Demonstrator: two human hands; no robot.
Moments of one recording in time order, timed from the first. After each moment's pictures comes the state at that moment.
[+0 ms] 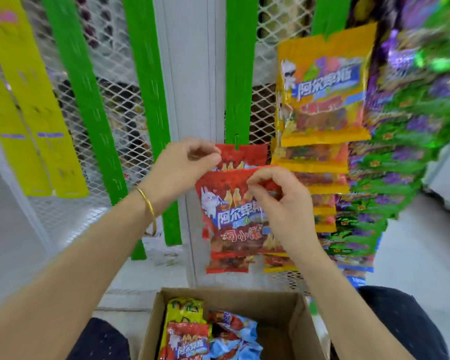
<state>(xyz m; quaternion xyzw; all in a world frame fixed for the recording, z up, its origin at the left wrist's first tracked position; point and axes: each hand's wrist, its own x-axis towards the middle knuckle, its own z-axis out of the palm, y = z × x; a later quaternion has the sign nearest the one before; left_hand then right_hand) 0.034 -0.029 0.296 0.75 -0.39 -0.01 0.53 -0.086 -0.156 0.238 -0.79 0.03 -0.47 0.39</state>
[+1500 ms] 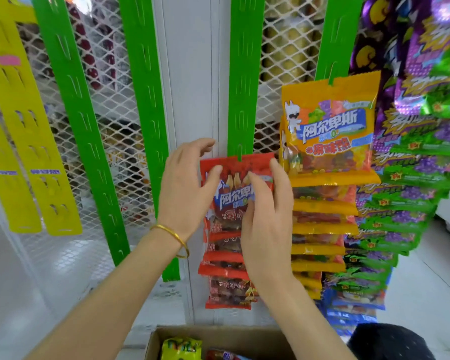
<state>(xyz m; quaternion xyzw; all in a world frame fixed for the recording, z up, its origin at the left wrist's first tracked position) 0.052 -0.054 0.297 0.74 -0.39 0.28 0.46 -0.035 -0.140 0.241 -0.79 0.12 -0.59 0.14</state>
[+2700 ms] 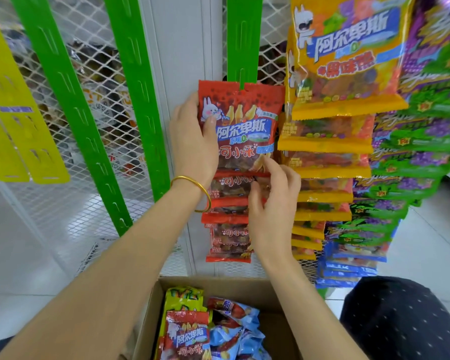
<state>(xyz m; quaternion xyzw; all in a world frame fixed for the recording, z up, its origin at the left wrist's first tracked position) 0.066 -0.095 0.252 0.72 -0.29 0.24 0.58 -0.050 -0.145 0.180 -0.76 0.19 -0.50 0.35</state>
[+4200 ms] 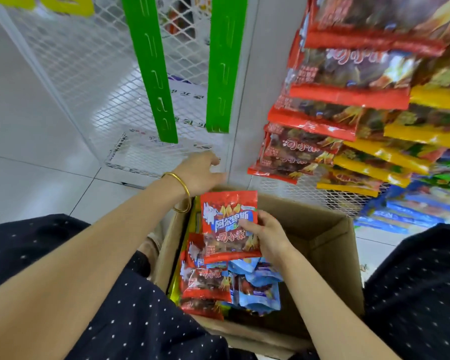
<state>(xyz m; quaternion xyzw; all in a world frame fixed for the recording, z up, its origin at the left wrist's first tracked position) 0.075 0.031 0.053 0.90 -0.25 -0.21 0.29 -0.058 -0.093 -0.056 -0.57 0.34 0.05 0.75</state>
